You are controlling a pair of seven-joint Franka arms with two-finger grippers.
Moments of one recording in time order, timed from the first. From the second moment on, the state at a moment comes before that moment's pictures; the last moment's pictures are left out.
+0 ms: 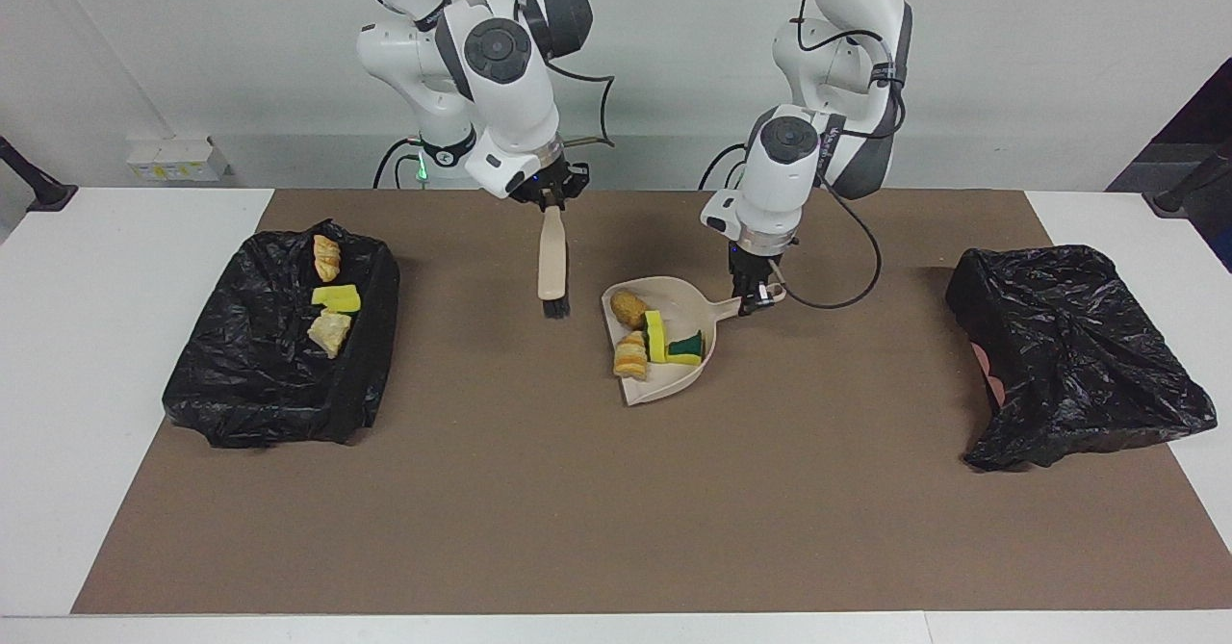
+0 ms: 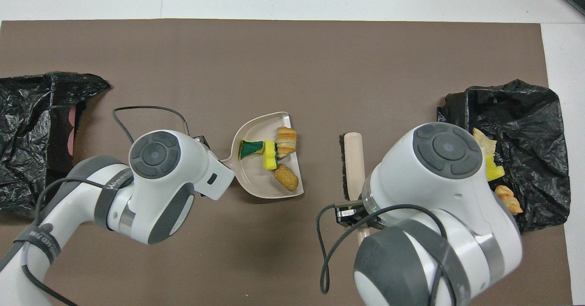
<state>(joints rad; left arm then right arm) -0.48 0.07 0.04 -2.16 0.02 2.25 0.97 0.03 -0.11 0.44 -1.98 0.22 1.62 0.36</state>
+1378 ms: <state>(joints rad) 0.22 0.09 0.05 -1.80 -0.10 1.87 1.89 0.41 0.06 0.45 -2.25 0.25 2.09 0.68</state>
